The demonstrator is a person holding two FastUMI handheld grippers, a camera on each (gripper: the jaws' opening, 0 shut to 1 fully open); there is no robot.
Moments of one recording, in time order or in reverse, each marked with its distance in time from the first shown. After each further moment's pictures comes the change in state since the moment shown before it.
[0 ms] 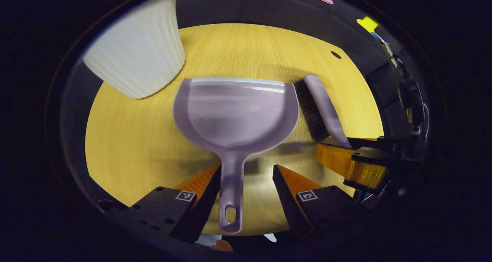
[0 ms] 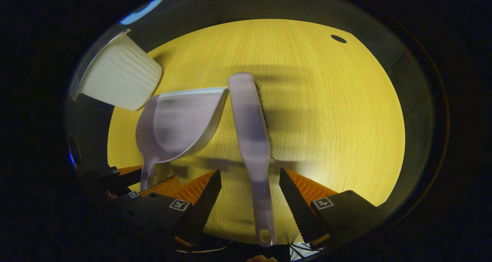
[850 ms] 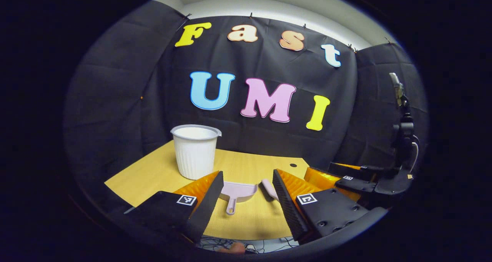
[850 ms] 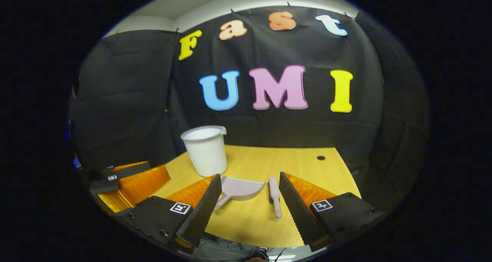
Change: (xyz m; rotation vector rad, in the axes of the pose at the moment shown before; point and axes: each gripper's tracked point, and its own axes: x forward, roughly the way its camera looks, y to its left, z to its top) left arm -0.232 0.002 -0.081 0.013 -1.089 -0.004; right arm -0.335 0.096 -0.061 -0.211 -1.065 0.152
